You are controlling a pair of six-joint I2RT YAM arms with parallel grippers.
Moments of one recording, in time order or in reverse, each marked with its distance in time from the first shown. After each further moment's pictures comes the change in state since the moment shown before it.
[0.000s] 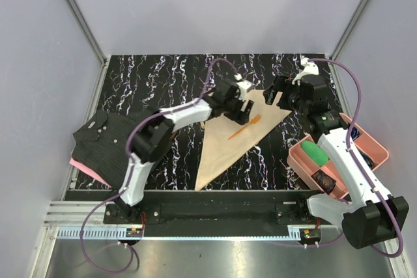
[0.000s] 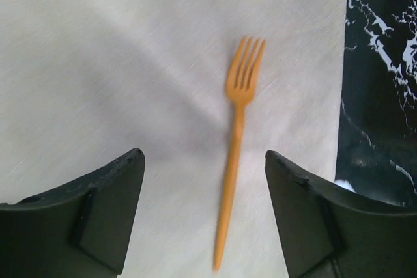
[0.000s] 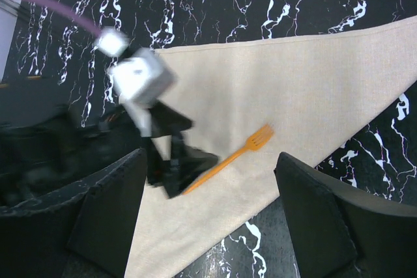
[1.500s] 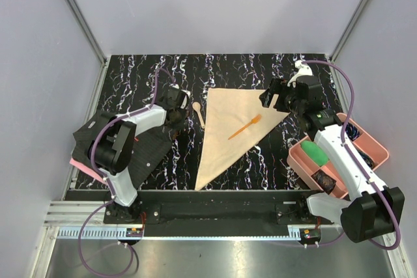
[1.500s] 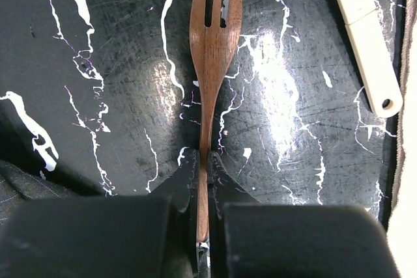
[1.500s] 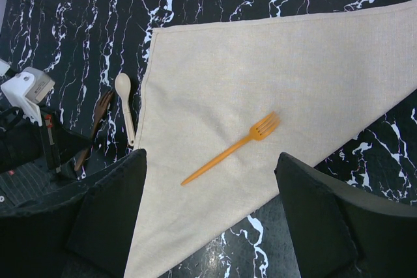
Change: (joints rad) left arm 0.337 -0.413 -0.584 -0.168 -0.274 0.010; right arm 0.000 0.047 -0.030 0.020 -0.046 0.001
